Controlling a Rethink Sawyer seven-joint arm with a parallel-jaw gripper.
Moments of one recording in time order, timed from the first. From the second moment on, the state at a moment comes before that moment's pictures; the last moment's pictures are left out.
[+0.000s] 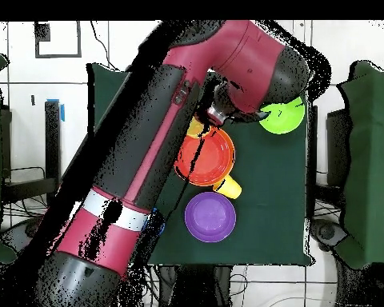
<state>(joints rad) 0.05 0.01 -1.30 0.53 -1.46 -1.65 3.46</state>
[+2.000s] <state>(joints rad) 0.08 0.02 -1.22 0.61 -1.44 -1.45 3.45</state>
